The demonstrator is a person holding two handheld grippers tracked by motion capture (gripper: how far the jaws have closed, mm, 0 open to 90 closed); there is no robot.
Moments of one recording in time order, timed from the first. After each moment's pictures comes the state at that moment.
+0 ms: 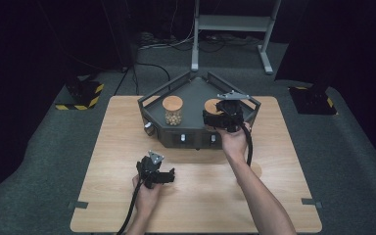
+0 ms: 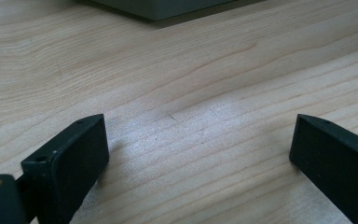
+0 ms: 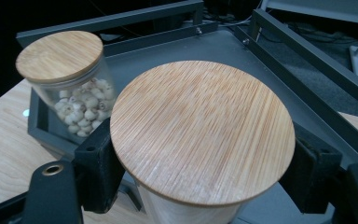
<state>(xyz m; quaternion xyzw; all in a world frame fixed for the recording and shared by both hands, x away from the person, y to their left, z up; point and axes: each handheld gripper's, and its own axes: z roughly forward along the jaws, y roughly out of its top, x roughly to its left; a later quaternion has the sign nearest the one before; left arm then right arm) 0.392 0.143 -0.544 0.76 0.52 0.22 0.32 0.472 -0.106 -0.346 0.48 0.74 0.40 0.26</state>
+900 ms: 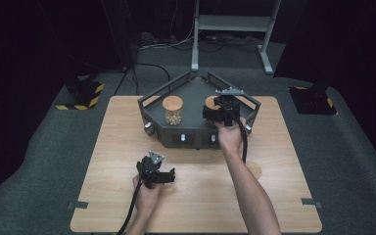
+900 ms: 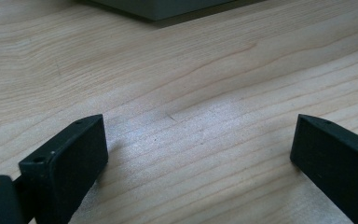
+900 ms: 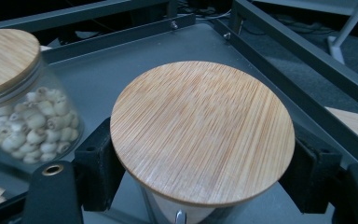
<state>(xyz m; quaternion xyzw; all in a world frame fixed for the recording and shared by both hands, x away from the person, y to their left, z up) 0.392 0.143 -0.544 0.76 0.52 0.22 0.32 0.507 -0.098 -0.364 0.51 0.72 0.38 0.28</state>
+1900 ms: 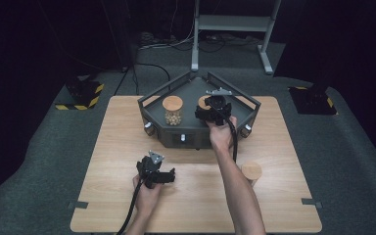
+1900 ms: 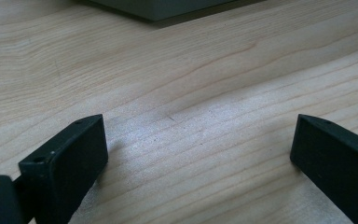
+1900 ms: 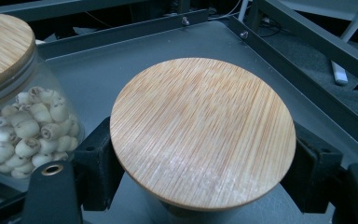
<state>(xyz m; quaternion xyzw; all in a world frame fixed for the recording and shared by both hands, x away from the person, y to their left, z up) 0.392 0.143 -0.544 0.76 0.52 0.22 0.32 0.520 -0.077 -0.381 0.50 0.73 0.37 0.29</state>
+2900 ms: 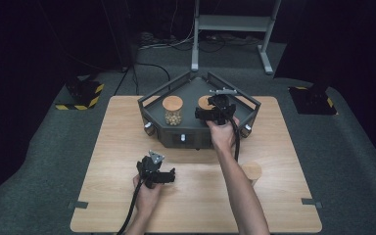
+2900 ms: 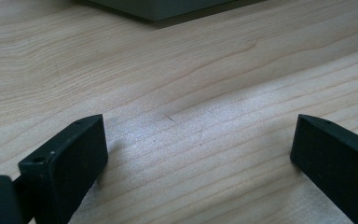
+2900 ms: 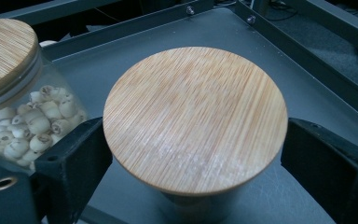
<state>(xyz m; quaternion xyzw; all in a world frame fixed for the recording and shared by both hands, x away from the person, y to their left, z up) 0.393 0.142 -0.544 0.76 0.52 0.22 0.32 0.522 -0.087 -0.378 0.52 0.73 0.39 0.24</state>
